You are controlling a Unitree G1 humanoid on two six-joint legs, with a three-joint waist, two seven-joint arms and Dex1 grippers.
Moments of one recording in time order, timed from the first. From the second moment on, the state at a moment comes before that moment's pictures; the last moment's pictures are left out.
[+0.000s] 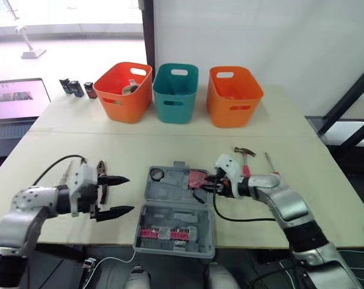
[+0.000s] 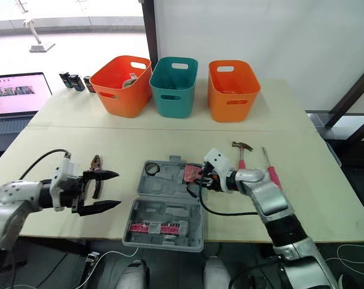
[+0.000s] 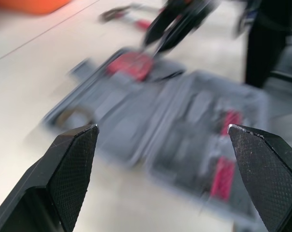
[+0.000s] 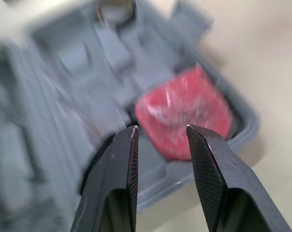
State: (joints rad) left arm -0.05 0.82 0.22 -0.03 -0.50 0.18 -1.26; right arm -0.40 -0.52 0.06 -0.17 0.25 0.72 0.88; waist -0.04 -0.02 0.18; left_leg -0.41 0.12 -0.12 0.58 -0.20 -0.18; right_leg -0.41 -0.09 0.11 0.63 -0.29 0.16
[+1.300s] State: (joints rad) left arm 0.16 0.52 0.57 0.08 -0.51 0.10 -0.70; right arm -0.10 -0.72 -0.40 -0.40 0.66 0.68 0.82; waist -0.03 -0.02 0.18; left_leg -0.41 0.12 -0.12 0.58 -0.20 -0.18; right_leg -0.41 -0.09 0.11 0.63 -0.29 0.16
